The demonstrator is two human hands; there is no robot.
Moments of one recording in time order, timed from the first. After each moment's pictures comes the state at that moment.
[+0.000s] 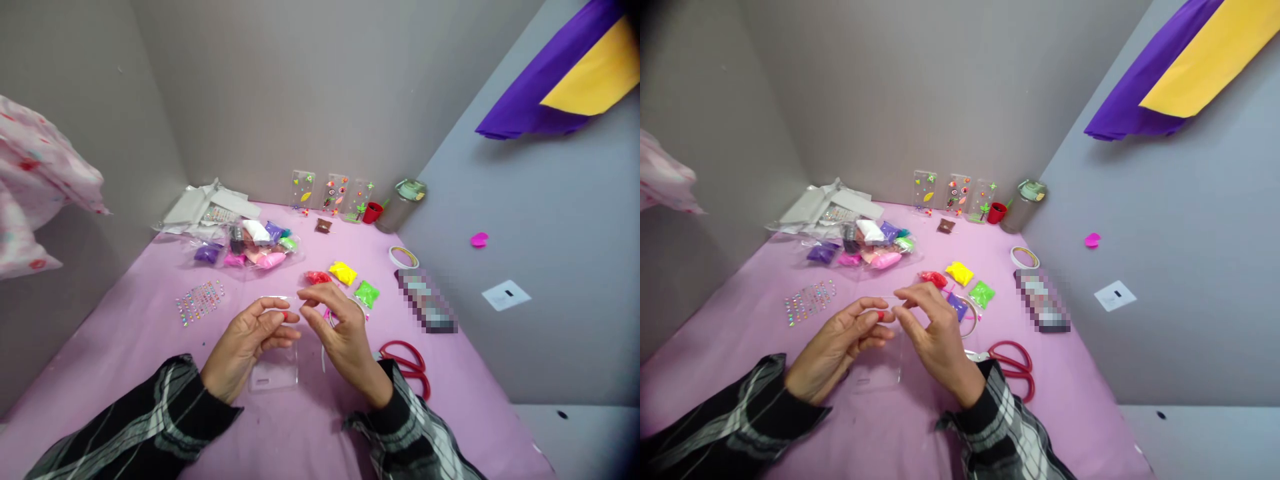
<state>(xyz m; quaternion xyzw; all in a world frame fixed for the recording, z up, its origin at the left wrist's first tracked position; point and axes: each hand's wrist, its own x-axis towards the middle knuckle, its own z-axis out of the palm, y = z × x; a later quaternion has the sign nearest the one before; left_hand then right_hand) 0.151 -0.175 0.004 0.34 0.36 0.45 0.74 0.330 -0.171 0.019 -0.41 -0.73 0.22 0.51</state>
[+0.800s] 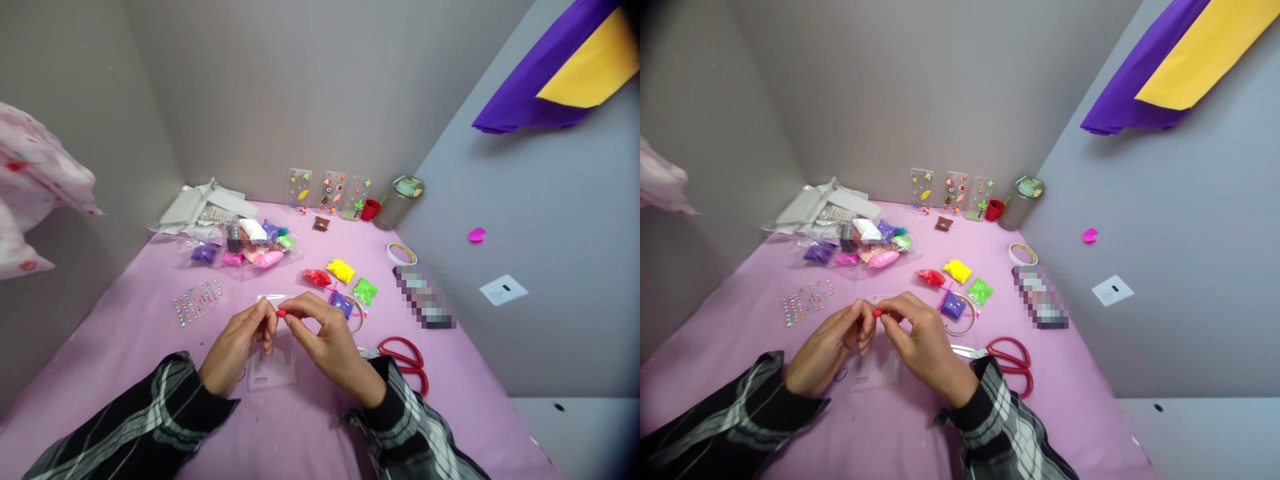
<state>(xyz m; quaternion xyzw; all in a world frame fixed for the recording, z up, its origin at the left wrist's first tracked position) 0.148 -0.175 0.002 0.44 0.36 0.45 0.69 0.319 -0.176 0.015 -0.39 -0.74 0.31 0.45</state>
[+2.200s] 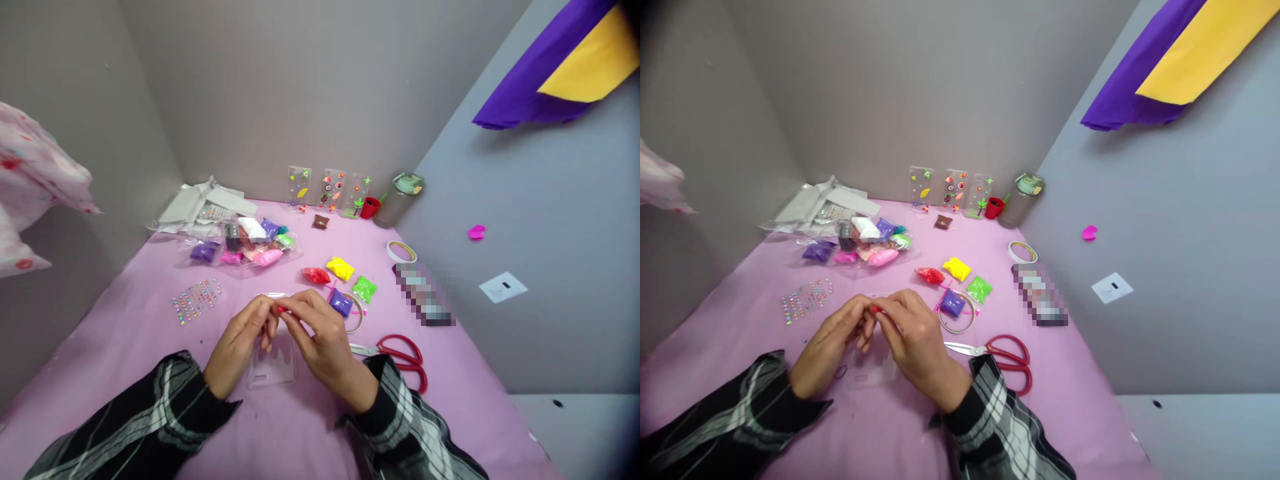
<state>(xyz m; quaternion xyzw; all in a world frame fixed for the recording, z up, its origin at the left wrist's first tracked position) 0.147 -0.176 -0.005 0.53 0.35 0.46 0.62 0.311 -0.180 0.005 -0.38 -0.77 0.17 0.49</state>
